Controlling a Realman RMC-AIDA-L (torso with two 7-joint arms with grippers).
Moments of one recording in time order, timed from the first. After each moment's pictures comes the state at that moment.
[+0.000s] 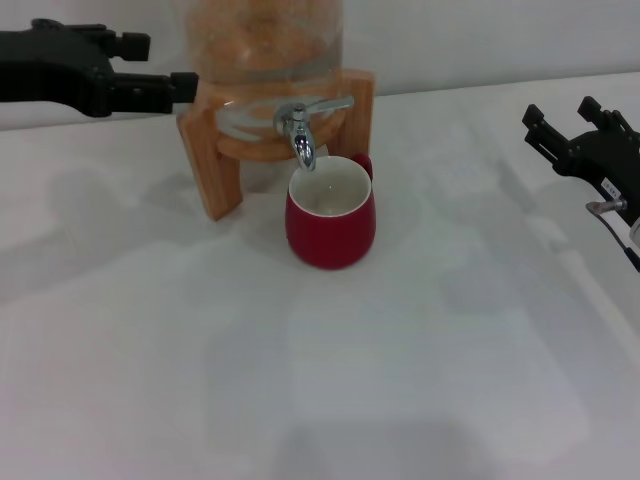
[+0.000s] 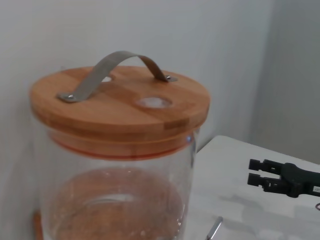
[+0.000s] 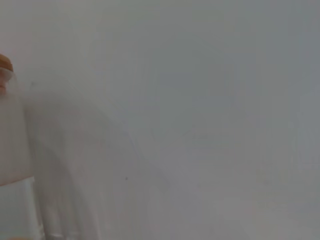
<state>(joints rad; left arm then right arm) -0.66 -2.01 0.95 1.28 2.00 1.51 -2.06 0.39 2.02 -1.83 -0.26 0.27 -1.05 0.47</state>
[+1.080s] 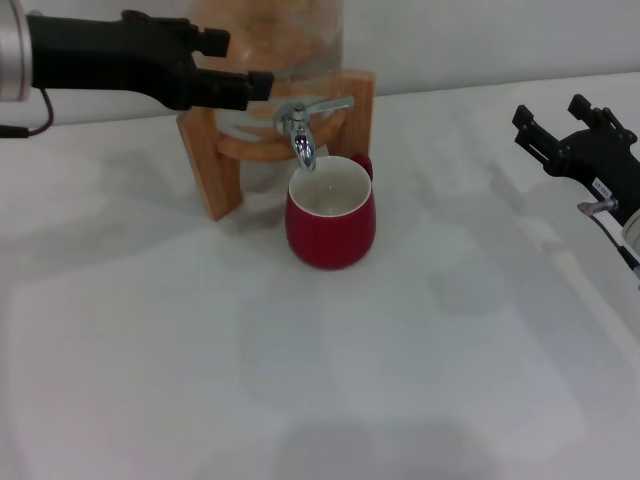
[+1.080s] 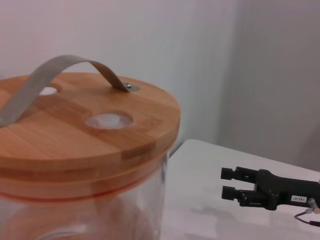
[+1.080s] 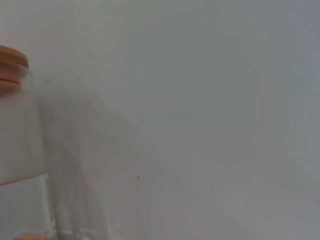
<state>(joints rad) -0.80 -2.04 0.96 1.07 2.01 1.46 -1.94 0.40 2.02 -1.84 -0.26 0.27 -1.05 0.45</state>
